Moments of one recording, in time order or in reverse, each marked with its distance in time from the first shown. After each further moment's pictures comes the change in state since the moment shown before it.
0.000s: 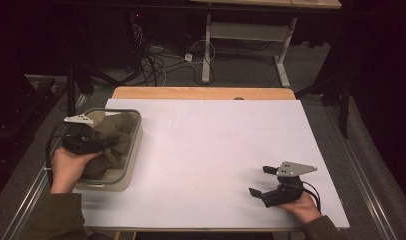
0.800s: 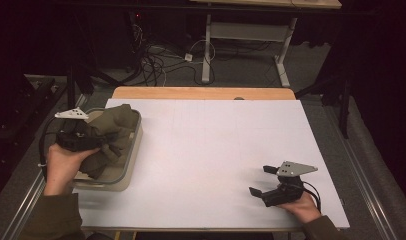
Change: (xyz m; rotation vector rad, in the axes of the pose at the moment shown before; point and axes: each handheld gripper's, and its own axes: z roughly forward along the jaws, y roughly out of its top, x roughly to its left) left arm -0.019 0.016 -0.028 -0.068 -0.026 0.044; right arm 0.000 0.000 -0.001 -0.007 -0.008 0.002
